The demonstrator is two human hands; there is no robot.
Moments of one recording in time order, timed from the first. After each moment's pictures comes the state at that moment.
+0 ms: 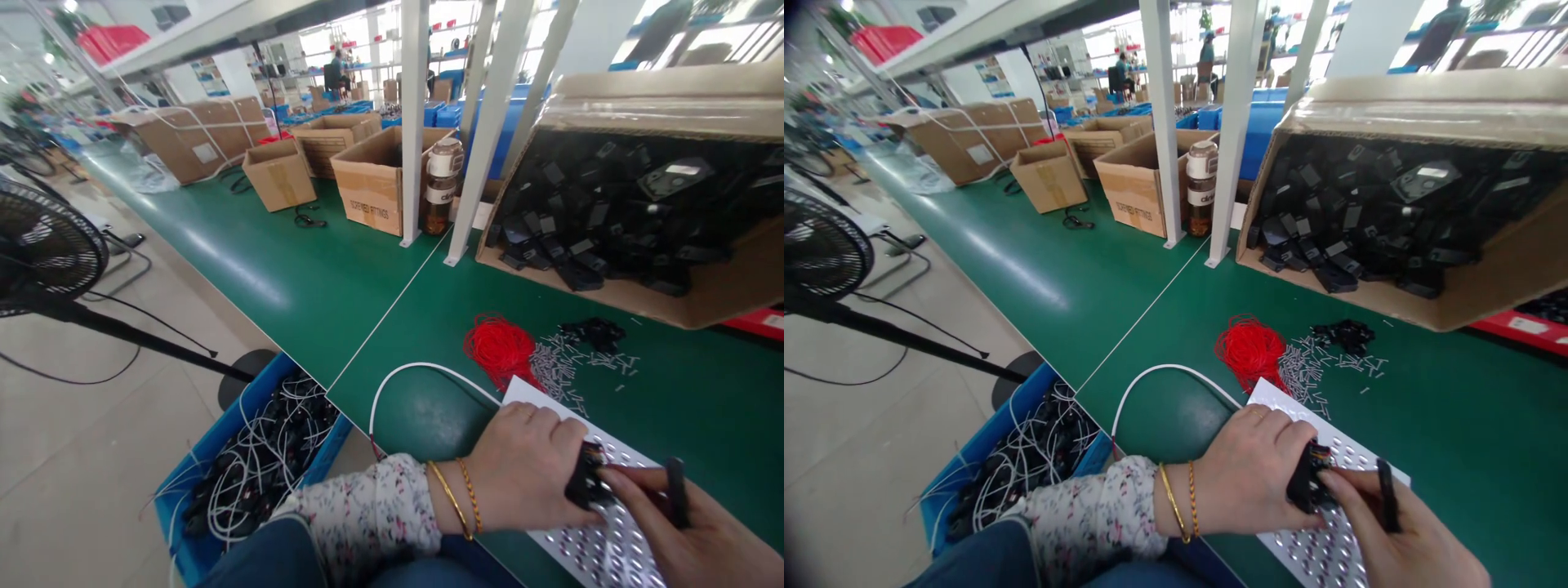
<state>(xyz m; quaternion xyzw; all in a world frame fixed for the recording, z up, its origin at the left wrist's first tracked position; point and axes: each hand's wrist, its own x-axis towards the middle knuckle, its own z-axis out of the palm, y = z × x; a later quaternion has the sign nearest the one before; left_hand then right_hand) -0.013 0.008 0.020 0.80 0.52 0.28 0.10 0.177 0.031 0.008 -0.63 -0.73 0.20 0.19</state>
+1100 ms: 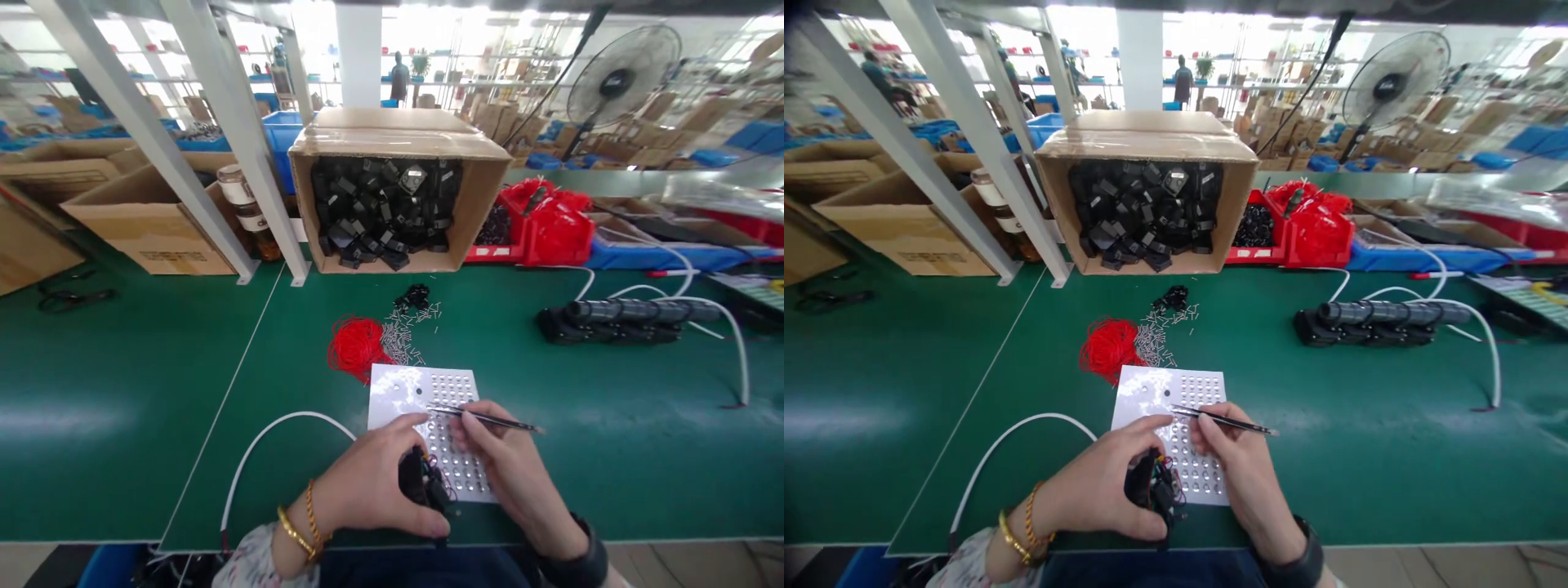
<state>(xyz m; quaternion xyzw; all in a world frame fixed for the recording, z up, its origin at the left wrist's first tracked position) -0.036 0.007 0.038 0.76 0.39 0.13 0.50 0.167 -0.007 0.005 -0.54 -0.30 0.60 0.51</state>
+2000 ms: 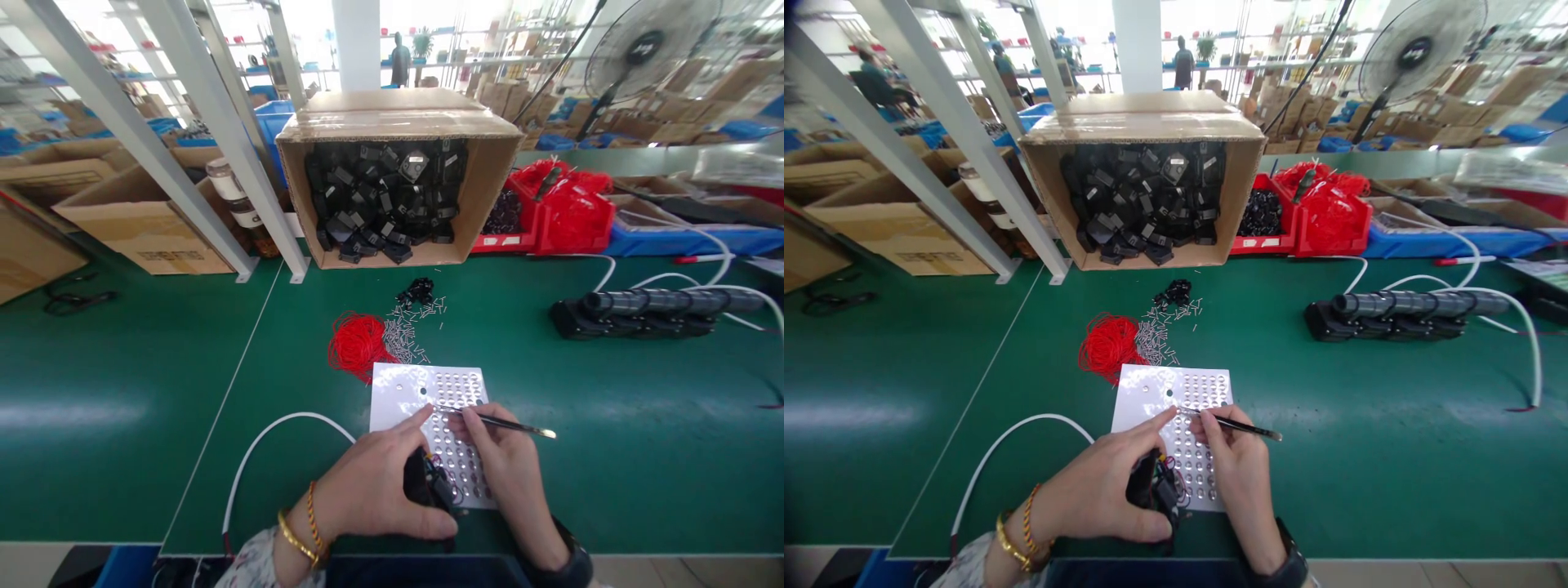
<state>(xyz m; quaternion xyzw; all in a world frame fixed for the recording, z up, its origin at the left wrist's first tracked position) -0.033 0.015 0.041 0.77 0.40 0.09 0.49 0.160 -0.003 -0.014 -0.63 -0.40 0.46 0.48</state>
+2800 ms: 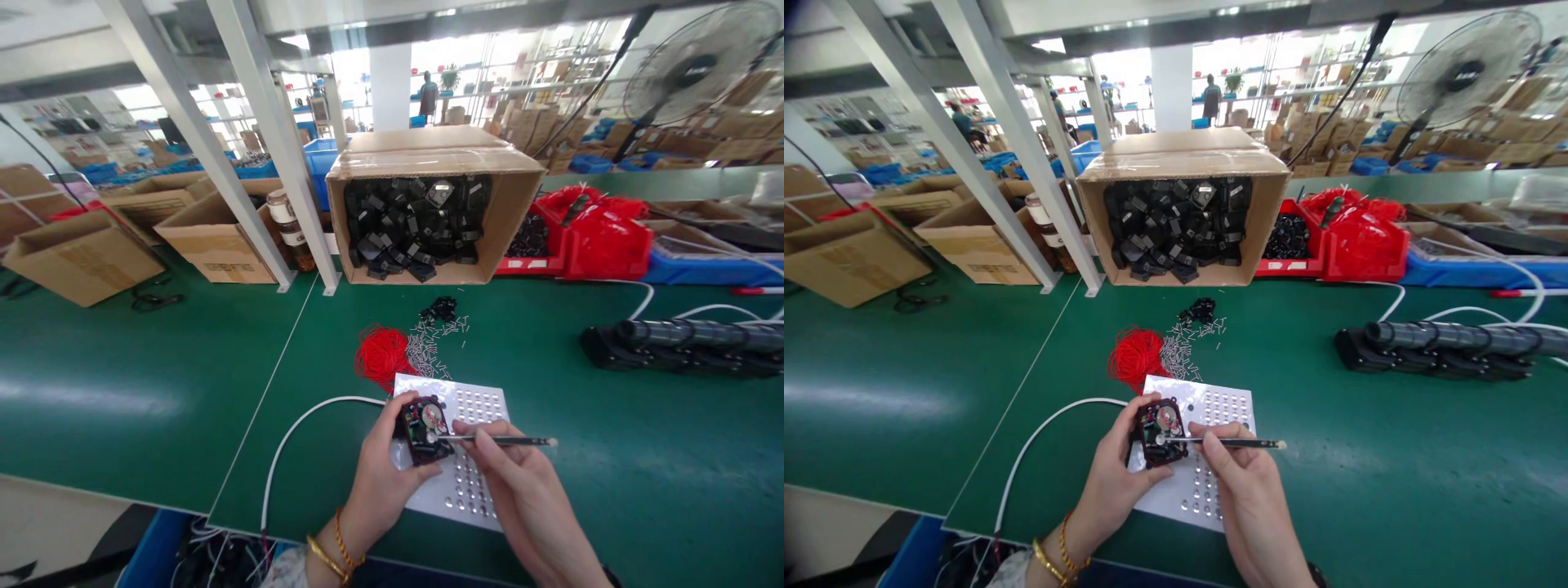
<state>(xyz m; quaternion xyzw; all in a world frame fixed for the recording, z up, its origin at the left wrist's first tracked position) -0.027 -0.009 0.010 0.54 0.52 0.44 0.48 0.139 -0.008 0.030 -0.42 -0.21 0.69 0.55</state>
